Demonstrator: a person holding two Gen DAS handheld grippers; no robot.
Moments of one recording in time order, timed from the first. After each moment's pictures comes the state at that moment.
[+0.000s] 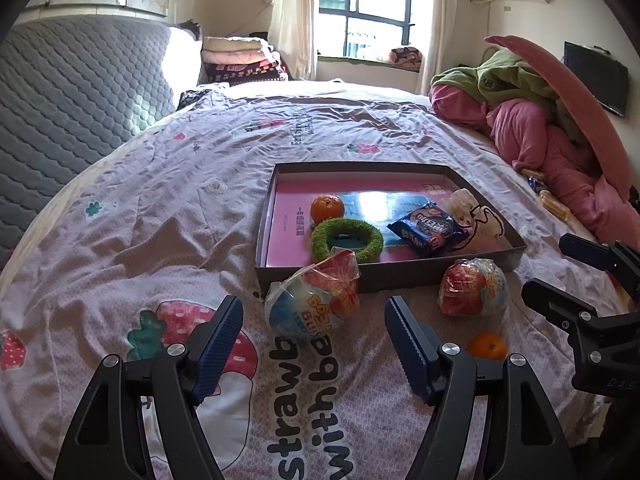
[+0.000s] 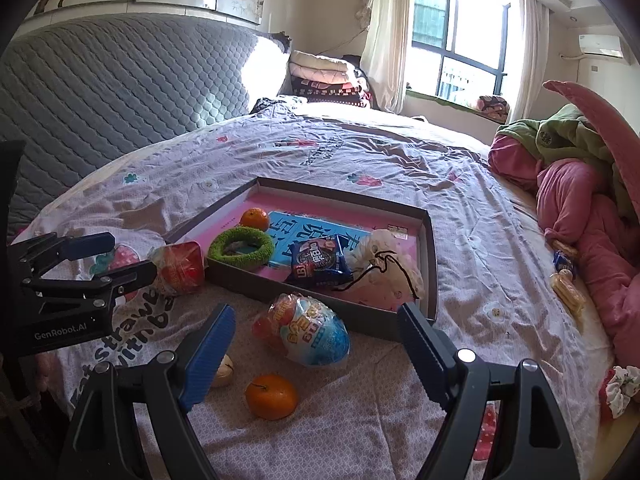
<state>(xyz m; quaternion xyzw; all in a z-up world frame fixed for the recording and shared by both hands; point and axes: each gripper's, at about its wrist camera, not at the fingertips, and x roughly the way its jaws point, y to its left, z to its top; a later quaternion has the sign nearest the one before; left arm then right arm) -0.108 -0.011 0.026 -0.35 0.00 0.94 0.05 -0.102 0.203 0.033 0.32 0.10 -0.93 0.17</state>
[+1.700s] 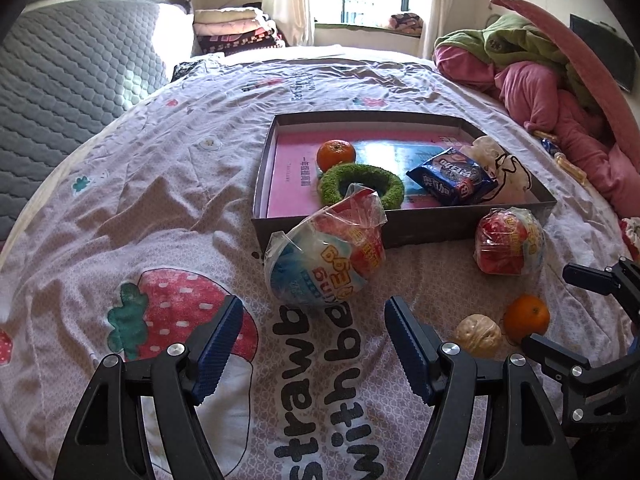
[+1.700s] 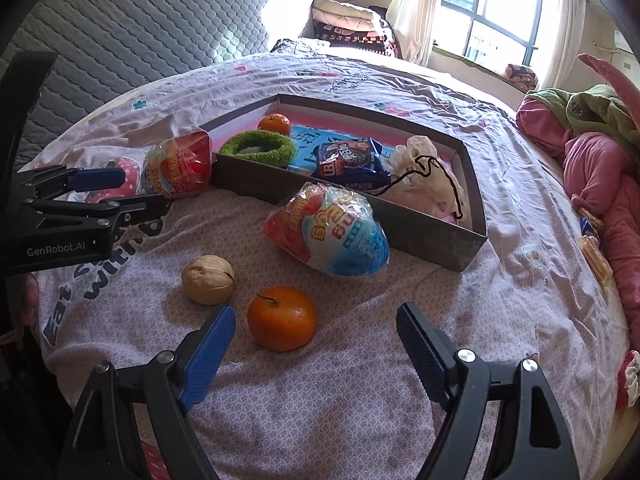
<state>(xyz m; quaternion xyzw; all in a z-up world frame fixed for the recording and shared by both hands) -0.128 -0.010 -0.015 -0.40 0.02 0.91 0.05 -0.100 0.193 -0.027 0.41 0.14 -0.88 0.18</state>
